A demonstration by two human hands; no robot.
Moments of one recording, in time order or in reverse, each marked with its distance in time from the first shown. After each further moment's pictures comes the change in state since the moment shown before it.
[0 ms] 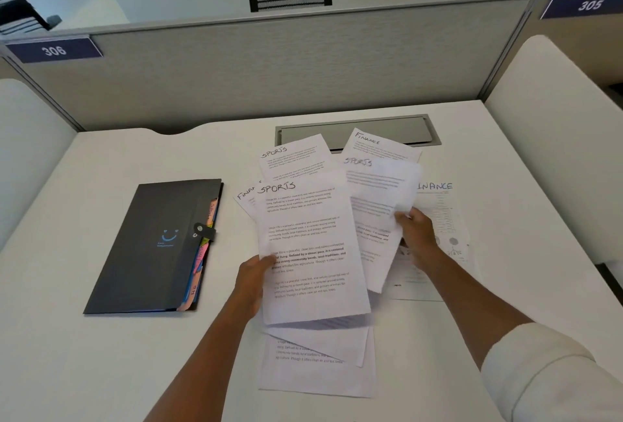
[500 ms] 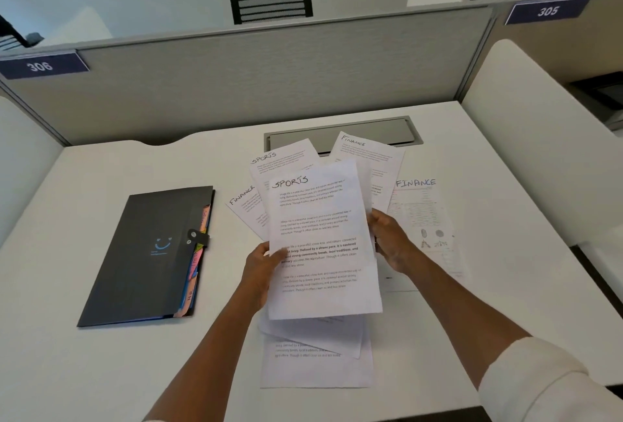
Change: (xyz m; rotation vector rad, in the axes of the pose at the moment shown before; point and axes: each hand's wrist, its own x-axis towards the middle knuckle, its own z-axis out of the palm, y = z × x) left_hand -0.014 0.018 0.024 0.052 -0.100 0.070; right_hand -0.060 -0.021 0.016 0.024 -0.374 0.020
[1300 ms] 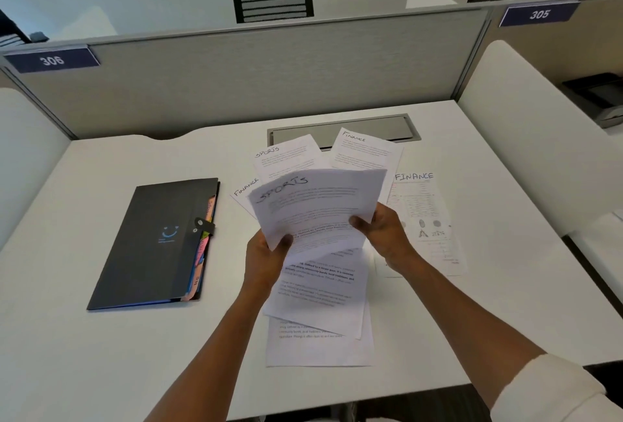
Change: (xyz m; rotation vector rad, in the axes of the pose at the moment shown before) left_hand -0.047 0.007 0.003 0.238 0.053 0.510; right_hand -0.044 -0.001 0.024 -0.211 0.084 -0.377
